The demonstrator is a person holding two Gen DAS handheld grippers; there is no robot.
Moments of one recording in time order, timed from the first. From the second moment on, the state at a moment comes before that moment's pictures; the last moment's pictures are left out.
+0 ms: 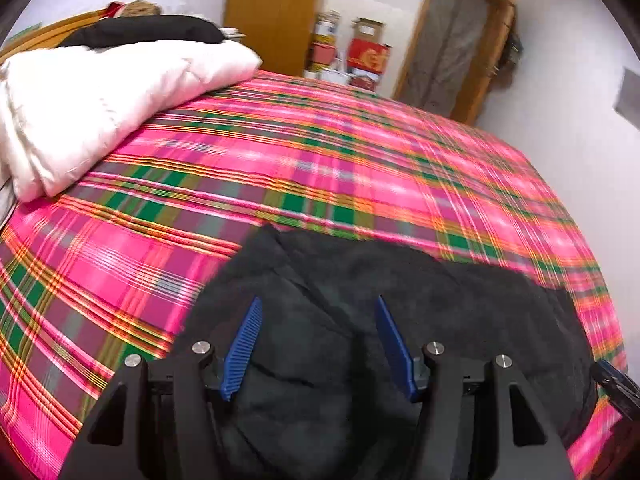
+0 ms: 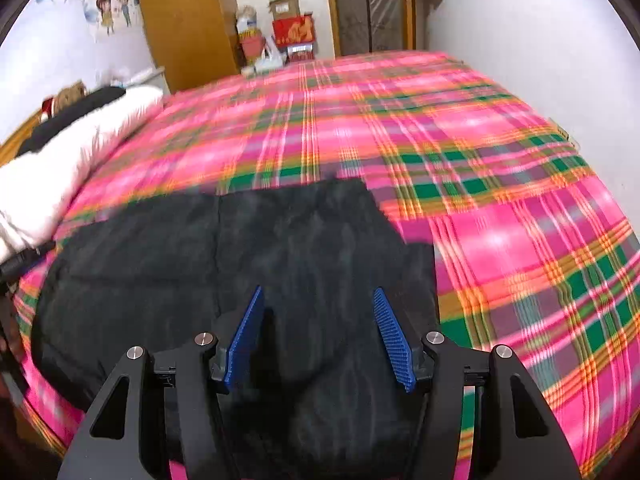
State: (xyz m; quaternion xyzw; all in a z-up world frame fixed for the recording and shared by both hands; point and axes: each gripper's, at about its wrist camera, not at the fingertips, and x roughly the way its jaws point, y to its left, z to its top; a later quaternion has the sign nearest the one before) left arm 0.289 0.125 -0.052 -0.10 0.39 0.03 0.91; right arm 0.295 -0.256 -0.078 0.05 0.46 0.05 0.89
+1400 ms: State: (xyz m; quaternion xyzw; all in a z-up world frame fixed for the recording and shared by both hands) left arm 0.313 0.102 -0.075 -0.05 0.43 0.05 0.90; right arm 0.338 -0.261 -0.088 0.06 0.48 0.04 0.88
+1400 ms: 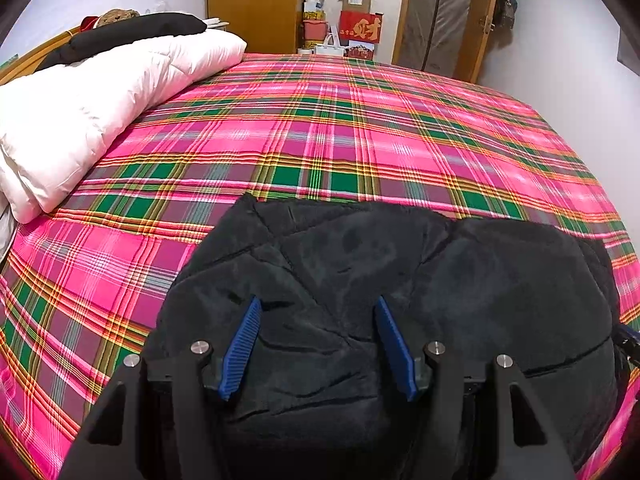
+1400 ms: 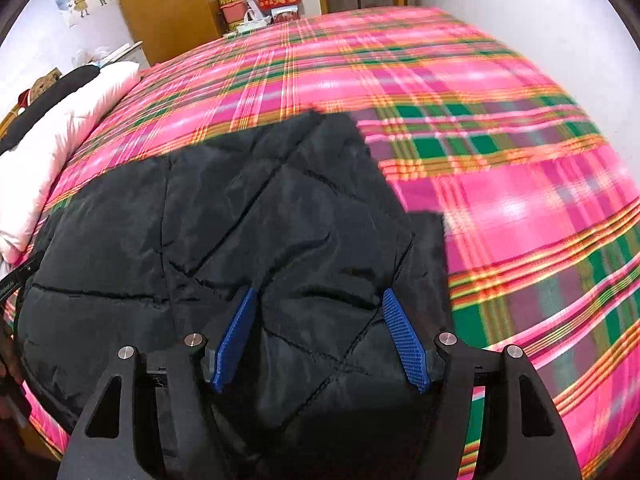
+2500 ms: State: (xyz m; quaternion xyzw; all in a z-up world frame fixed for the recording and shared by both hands) left arm 0.350 0.121 -0.100 -0.04 0.43 0.08 0.90; right arm 0.414 -0.263 -0.131 0.08 0.49 0.05 0.87
